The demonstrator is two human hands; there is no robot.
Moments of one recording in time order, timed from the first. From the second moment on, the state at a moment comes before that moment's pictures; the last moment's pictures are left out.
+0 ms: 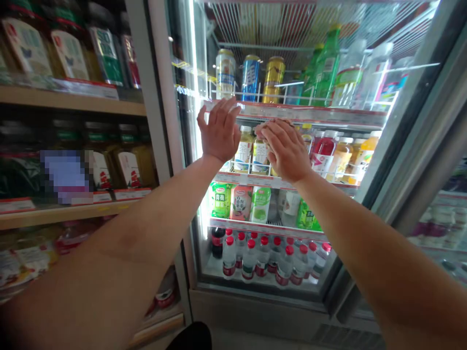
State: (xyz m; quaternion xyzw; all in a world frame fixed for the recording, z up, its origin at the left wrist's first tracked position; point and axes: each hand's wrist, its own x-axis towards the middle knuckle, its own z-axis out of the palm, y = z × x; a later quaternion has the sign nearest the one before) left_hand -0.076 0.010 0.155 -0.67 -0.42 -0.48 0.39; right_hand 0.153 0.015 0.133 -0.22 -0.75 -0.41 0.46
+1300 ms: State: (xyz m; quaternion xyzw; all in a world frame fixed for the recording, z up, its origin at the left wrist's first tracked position) left_hand -0.076 0.020 0.153 -0.65 -0.37 -0.51 0.41; right_hand 0.248 0.030 0.107 -0.26 -0.61 -0.46 0.59
